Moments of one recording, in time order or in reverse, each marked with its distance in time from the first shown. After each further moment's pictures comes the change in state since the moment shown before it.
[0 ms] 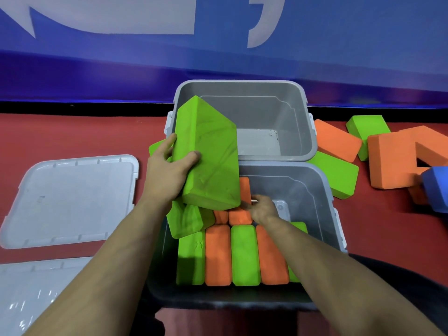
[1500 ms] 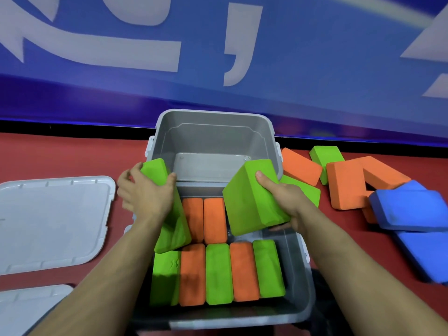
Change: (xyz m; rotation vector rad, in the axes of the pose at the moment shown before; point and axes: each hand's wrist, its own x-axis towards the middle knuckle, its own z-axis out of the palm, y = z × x) left_hand -0.007 -0.006 0.024 0.418 0.399 -0.052; right_hand -0.142 -0.100 -0.160 0.316 0.089 0.093
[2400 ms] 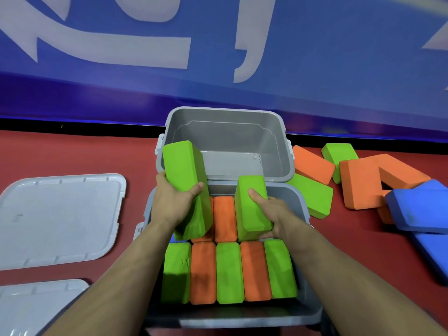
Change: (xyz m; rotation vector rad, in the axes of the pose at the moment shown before) left_hand -0.003 -0.013 0.005 -0.223 -0.350 0.009; right_hand 0.053 0.044 0.056 0.099 -0.063 0.188
